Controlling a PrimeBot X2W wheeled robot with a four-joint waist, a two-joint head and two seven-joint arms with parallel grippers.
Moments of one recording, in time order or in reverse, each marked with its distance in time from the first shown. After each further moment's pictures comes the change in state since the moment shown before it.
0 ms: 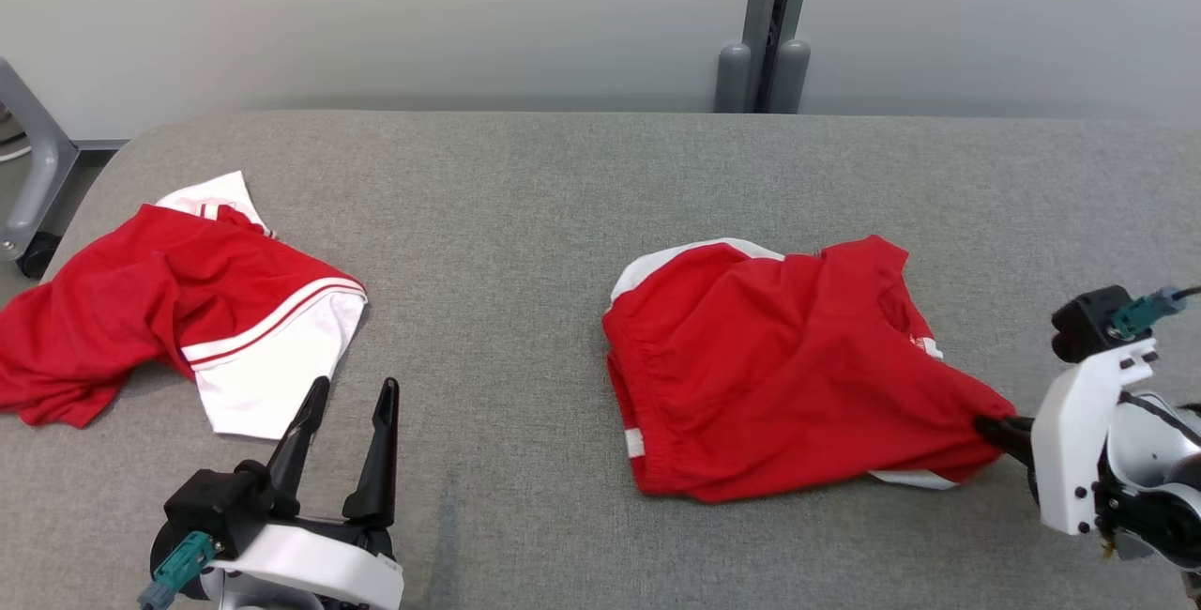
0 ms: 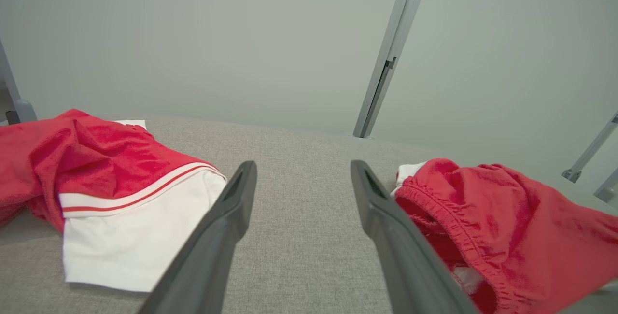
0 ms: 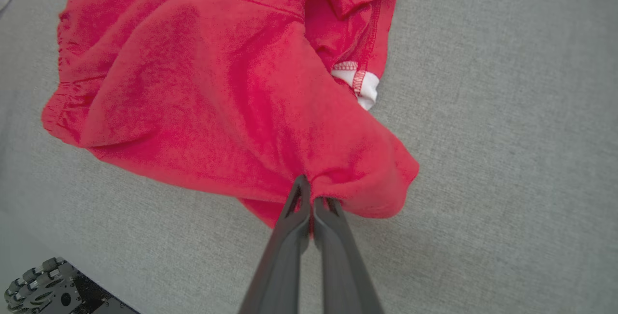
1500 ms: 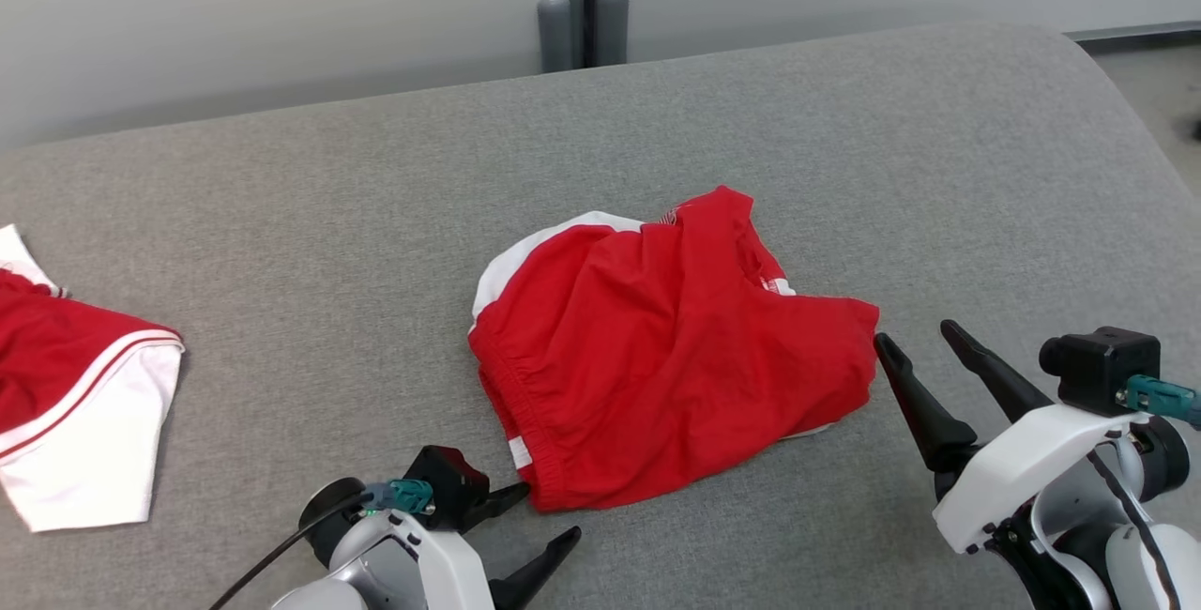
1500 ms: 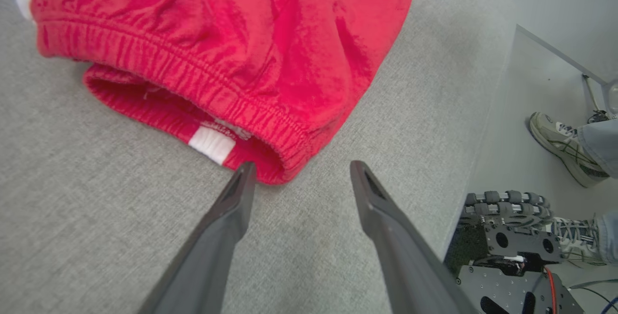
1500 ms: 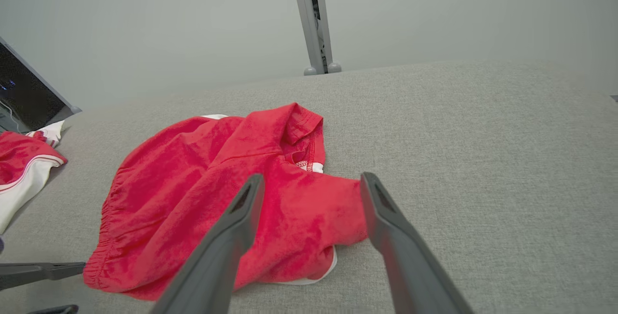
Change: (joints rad) left arm -0.281 0.364 -0.822 -0.059 -0.368 0.000 0.407; right arm 0.242 0.367 -0.286 -0.300 -0.341 0.000 -0.371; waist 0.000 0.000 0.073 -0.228
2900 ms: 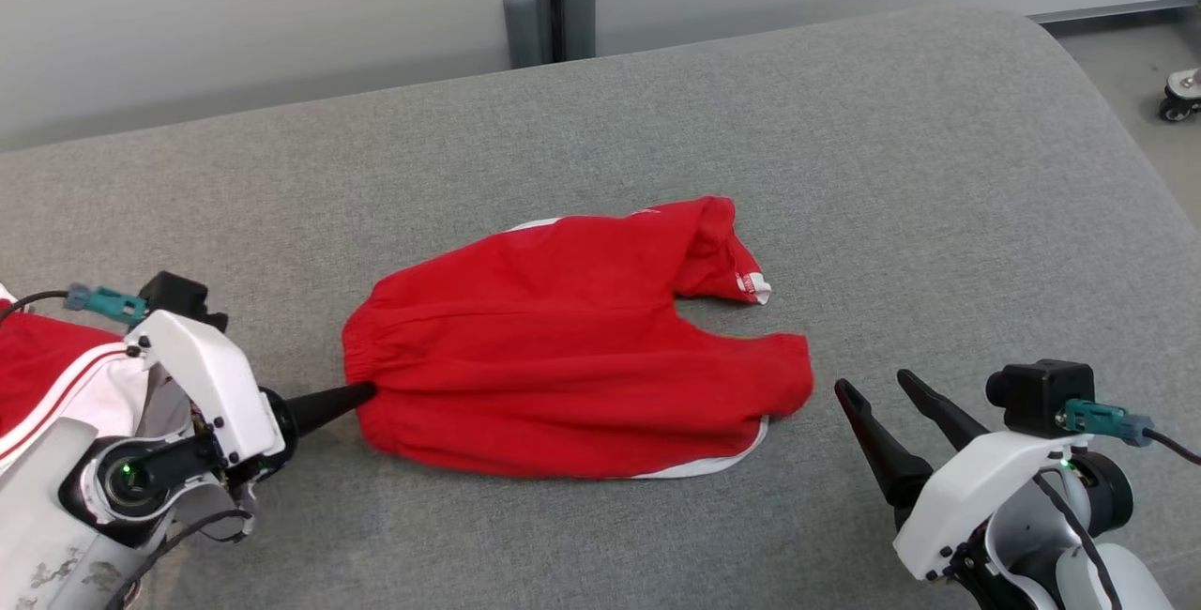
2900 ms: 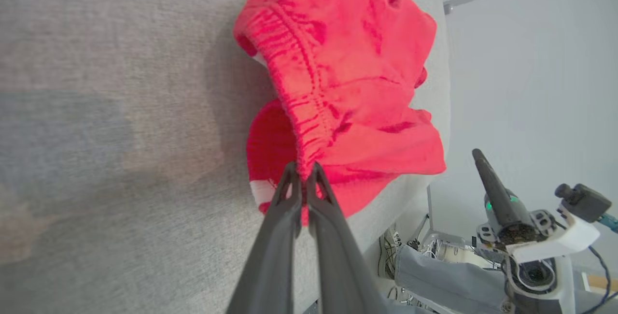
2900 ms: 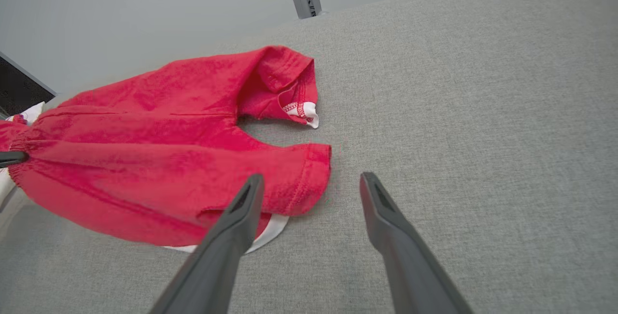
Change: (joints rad) left arm -0.176 0.159 0.235 0.107 -0.927 0.155 0.511; right arm 0.014 0.063 0.022 0.096 -0.006 0.000 0.020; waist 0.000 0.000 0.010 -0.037
